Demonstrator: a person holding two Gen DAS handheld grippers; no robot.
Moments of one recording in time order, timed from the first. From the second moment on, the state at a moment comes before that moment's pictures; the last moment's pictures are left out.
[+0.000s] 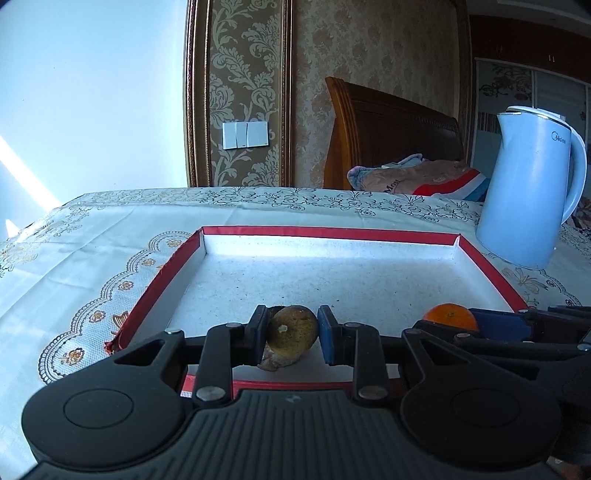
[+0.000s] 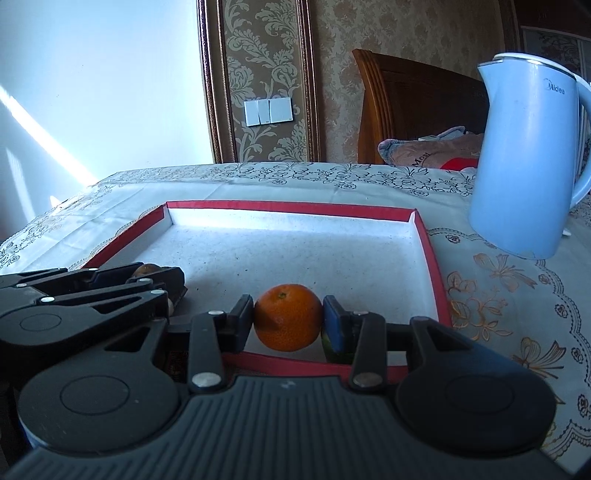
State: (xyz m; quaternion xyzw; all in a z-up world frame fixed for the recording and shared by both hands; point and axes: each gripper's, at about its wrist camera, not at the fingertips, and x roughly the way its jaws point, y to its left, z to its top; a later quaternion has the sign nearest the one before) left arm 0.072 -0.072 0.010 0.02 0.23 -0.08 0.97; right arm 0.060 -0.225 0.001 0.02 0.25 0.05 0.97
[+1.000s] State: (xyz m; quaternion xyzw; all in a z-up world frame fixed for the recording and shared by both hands) left arm 0.084 -0.063 -0.003 0.01 0.26 -0.04 0.96; right arm 0.061 -0.220 -0.008 0.03 0.24 0.06 0.97
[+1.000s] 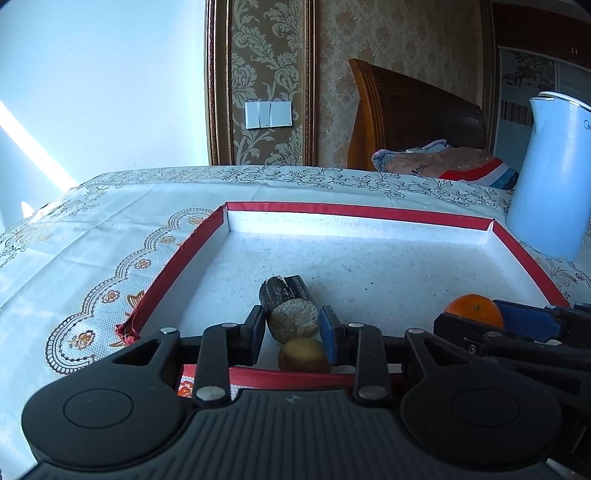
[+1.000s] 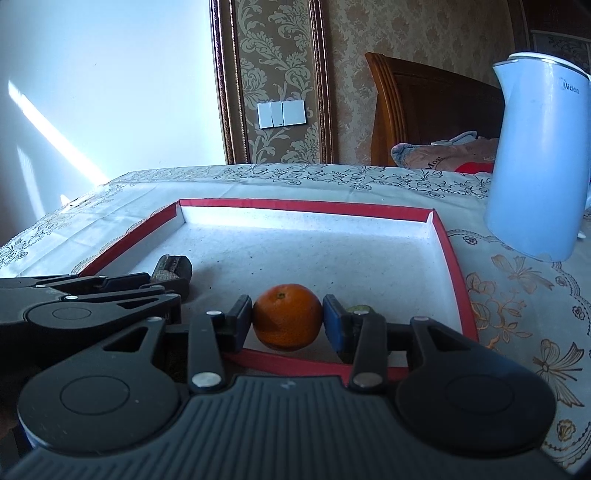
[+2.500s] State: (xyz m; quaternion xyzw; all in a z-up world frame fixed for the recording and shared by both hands) left arm 0.050 -0.042 0.007 0.00 0.23 -0.03 0.97; right arm 0.045 -0.229 -0.002 0.06 0.21 0.06 0.97
